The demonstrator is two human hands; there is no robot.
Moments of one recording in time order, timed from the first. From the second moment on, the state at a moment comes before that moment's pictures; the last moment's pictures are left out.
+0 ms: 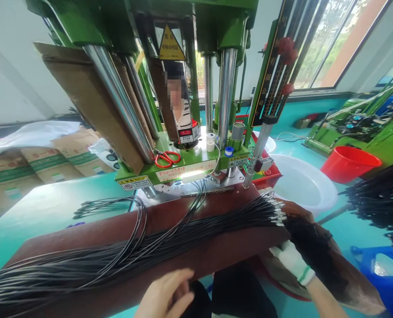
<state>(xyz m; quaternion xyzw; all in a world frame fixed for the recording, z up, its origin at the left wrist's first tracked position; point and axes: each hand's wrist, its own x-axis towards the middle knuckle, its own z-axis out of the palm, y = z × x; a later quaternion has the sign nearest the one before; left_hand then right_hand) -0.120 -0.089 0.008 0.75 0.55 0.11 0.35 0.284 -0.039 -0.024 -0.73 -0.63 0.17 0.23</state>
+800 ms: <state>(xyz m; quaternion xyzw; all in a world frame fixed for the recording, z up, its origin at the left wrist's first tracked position) -0.006 0.043 0.012 0.86 0.49 0.10 0.10 0.278 -0.058 -0.030 -0.72 -0.65 0.25 0.05</state>
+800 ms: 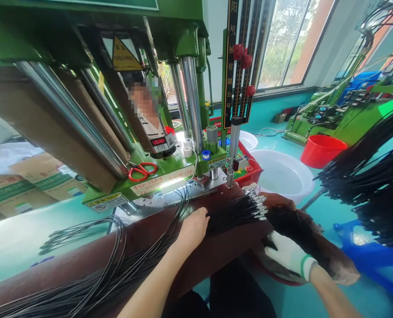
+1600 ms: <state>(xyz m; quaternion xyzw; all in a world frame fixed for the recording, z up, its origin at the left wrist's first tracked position) -0.008 0.038 0.034 0.84 0.45 0.15 0.27 0.179 0.021 0.036 -0.18 -0.23 0.68 0.67</state>
